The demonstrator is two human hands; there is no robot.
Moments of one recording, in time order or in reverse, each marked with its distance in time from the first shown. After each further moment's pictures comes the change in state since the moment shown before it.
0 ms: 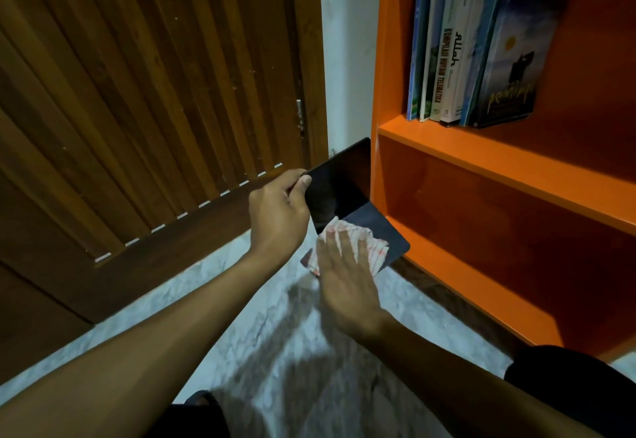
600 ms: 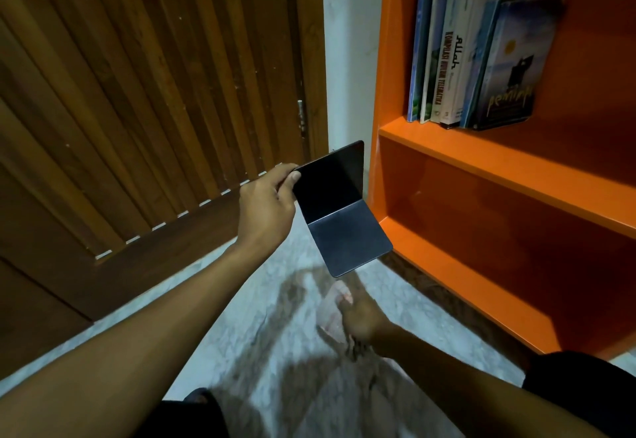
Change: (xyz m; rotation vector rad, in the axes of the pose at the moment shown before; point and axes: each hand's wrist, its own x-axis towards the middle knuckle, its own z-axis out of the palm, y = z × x) left_hand 0.010 -0.008 -0.016 0.061 -0.034 0.085; right_hand -0.034 0.022 0.023 1.065 -0.430 0.551
